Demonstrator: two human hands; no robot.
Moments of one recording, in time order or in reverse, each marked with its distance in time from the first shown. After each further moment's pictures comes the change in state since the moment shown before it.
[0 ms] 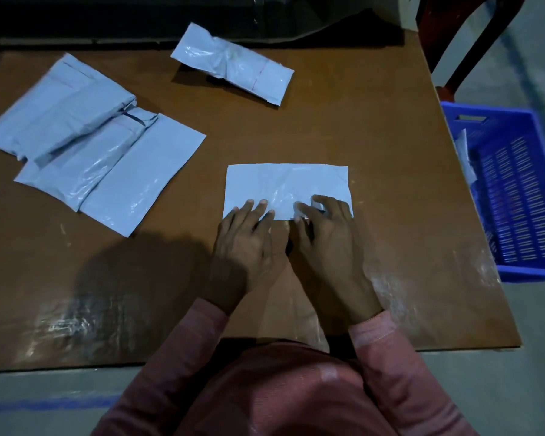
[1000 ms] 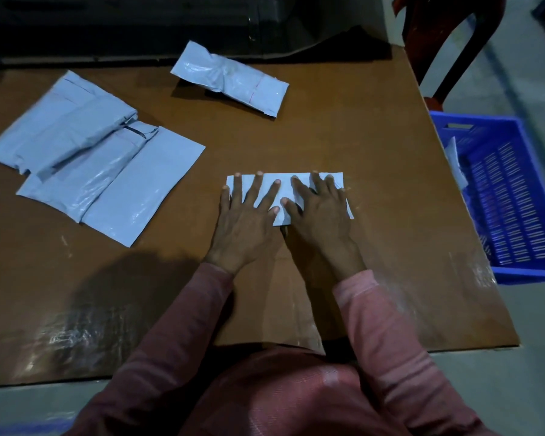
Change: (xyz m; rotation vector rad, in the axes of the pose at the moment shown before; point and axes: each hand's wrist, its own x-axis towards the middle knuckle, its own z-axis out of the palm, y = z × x) left_hand 0.055 -0.019 -0.002 0.162 -0.300 -0.031; right_hand 0.058 -0.001 0.017 -0.078 -0.247 0.059
